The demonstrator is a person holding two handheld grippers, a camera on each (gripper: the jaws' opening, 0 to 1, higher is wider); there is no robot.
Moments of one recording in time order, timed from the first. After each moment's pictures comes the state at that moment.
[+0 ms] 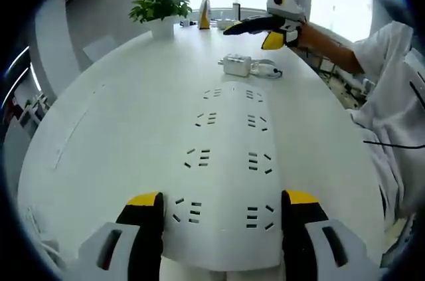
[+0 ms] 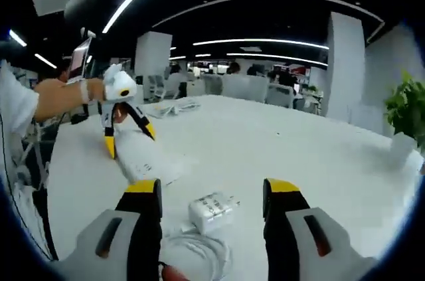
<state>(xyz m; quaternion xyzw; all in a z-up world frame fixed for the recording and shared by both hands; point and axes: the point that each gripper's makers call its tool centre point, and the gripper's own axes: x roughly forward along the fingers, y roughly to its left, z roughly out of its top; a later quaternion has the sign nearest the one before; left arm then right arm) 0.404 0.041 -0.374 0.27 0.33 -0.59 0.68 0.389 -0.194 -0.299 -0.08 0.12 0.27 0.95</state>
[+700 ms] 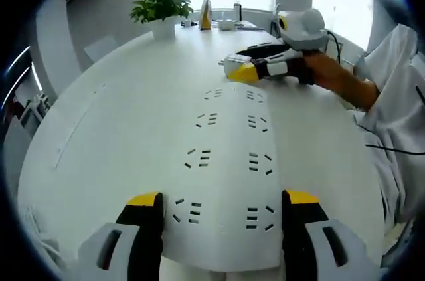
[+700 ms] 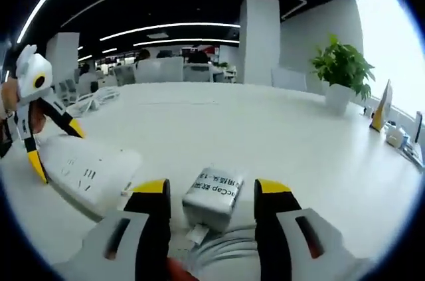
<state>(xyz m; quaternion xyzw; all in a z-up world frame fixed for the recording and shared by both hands) 0.405 0.039 -0.375 0.27 0.33 -0.59 0.69 0.419 -0.197 -0.356 -0.03 0.18 0.02 0.98</state>
